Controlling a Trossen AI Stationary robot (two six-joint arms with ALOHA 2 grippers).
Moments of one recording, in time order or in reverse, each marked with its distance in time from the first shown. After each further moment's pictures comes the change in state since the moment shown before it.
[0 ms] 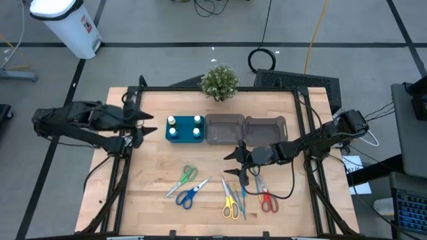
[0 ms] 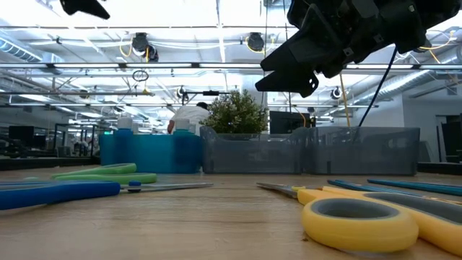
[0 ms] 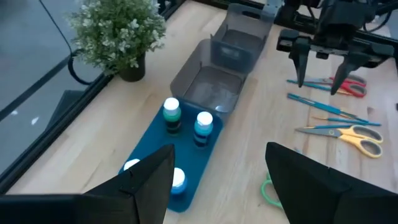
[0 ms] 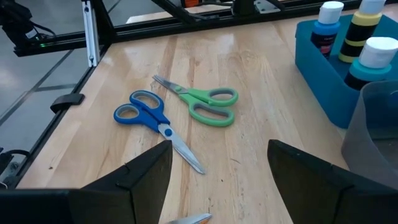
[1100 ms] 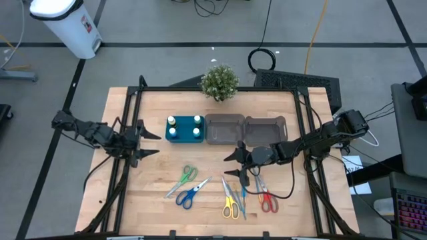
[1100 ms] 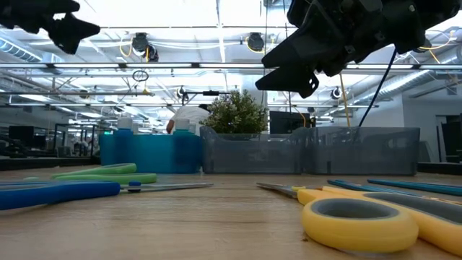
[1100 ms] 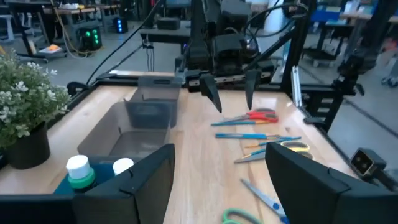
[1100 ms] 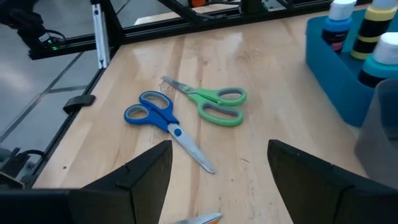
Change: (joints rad) left arm -0.289 -0.529 -0.729 0.722 -0.019 0.263; right arm 0.000 0.000 0.000 0.005 -0.043 0.022
